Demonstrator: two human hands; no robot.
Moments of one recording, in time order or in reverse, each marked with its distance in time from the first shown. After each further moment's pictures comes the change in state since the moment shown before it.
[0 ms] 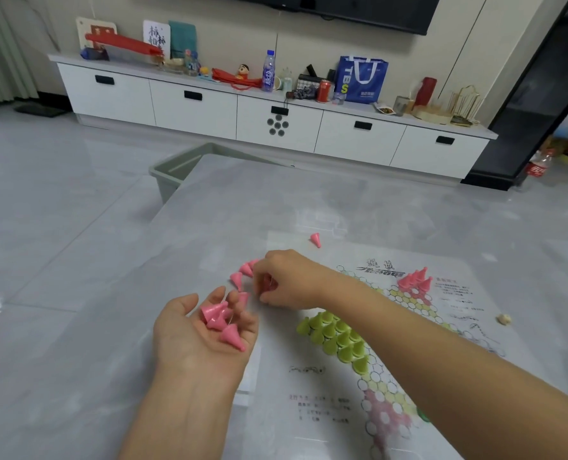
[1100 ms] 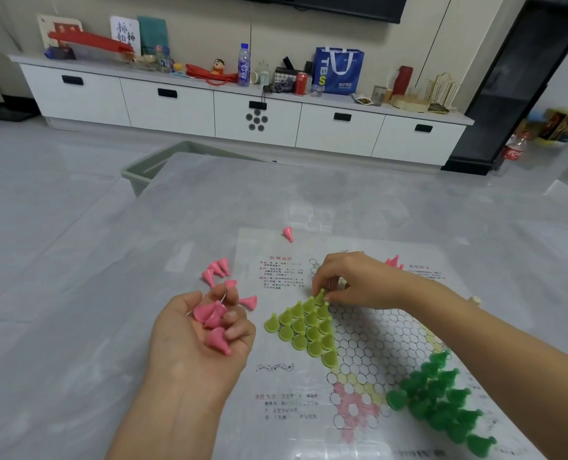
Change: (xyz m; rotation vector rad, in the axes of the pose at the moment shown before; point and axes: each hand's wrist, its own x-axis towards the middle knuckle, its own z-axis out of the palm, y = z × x) left_hand -0.006 -0.030 0.010 0.097 -0.084 -0.068; right_hand -0.088 0.089 -0.020 0.029 -0.043 0.140
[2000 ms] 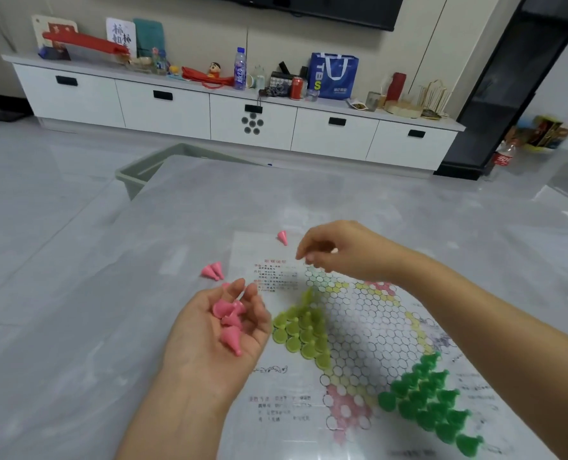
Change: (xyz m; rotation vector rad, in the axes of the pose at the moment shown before) left_hand 0.003 -0.010 0.012 0.021 -0.012 -0.069; right_hand -0.002 -0.034 -0.038 0.212 0.162 0.059
